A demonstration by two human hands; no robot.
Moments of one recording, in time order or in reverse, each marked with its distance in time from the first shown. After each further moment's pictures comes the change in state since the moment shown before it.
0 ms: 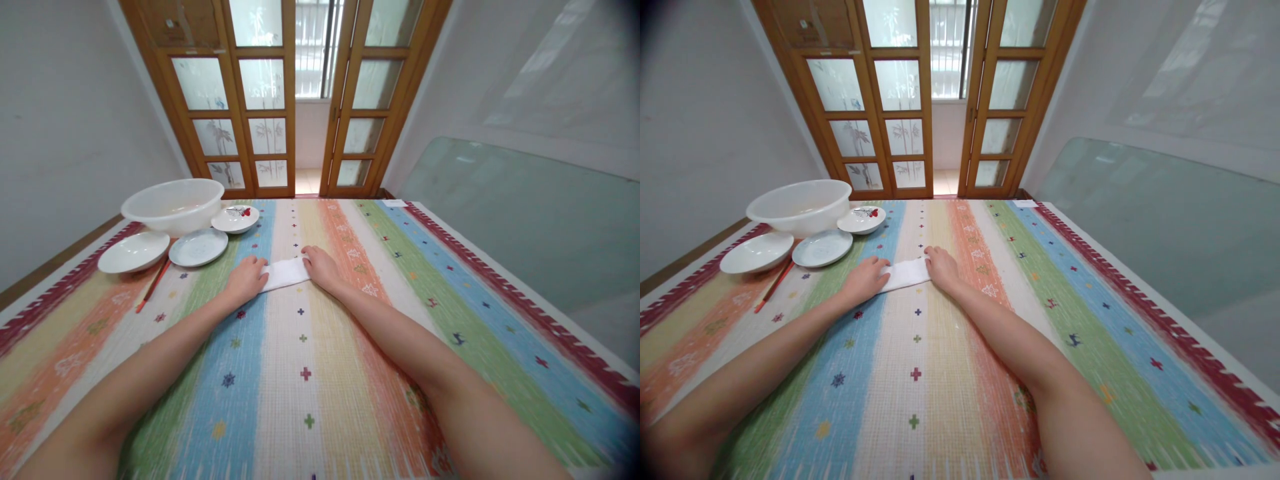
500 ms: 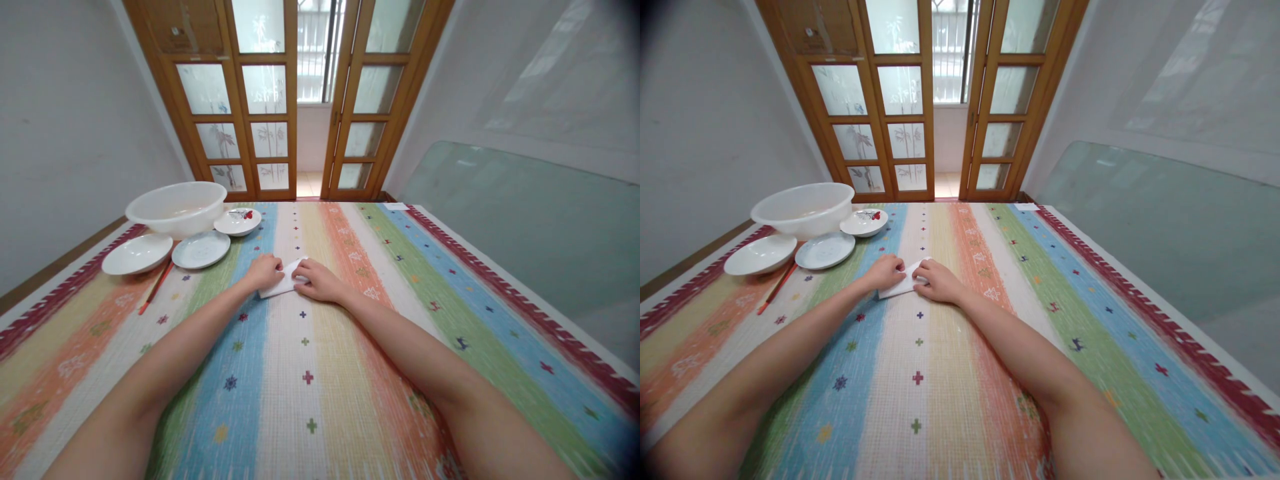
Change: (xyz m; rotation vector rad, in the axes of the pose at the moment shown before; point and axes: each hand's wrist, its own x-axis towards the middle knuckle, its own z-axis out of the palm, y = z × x) left_hand 0.050 0.016 0.014 -0.116 -0.194 -0.021; right_hand -0.019 -0.009 -0.016 0.137 -0.204 -0.512
